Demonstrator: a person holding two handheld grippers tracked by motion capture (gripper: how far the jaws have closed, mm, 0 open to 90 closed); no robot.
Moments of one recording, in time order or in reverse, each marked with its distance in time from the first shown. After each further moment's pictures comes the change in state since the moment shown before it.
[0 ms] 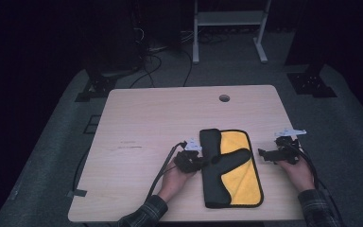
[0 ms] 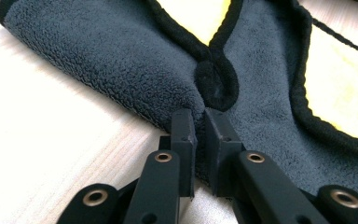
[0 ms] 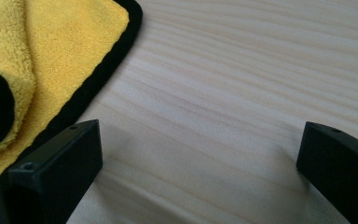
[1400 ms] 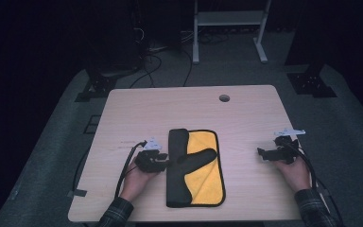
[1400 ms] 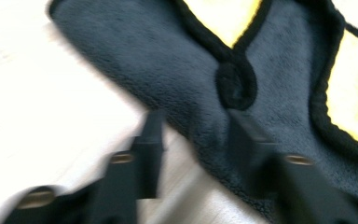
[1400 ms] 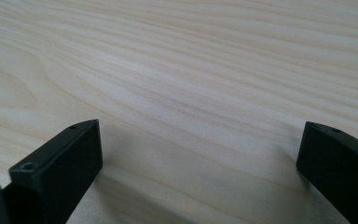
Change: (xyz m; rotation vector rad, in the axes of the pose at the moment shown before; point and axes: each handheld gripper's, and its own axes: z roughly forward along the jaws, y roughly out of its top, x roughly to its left) left arm 0.061 -0.052 -0.093 0.016 0.150 -0.067; right arm 0.003 0.001 0.001 0.000 -0.027 0.029
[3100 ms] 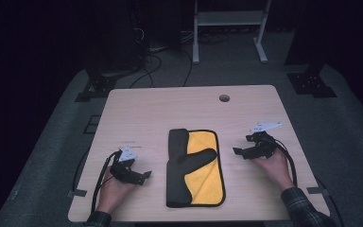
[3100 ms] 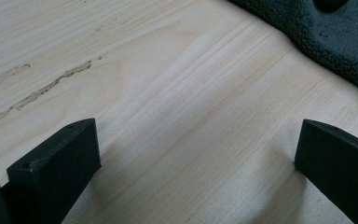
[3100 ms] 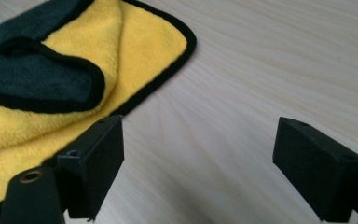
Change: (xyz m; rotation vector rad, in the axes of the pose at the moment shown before) left arm 0.032 -0.057 -0.042 0.022 0.145 0.025; right arm 0.071 0.049 -0.003 -0.027 0.317 -0.188
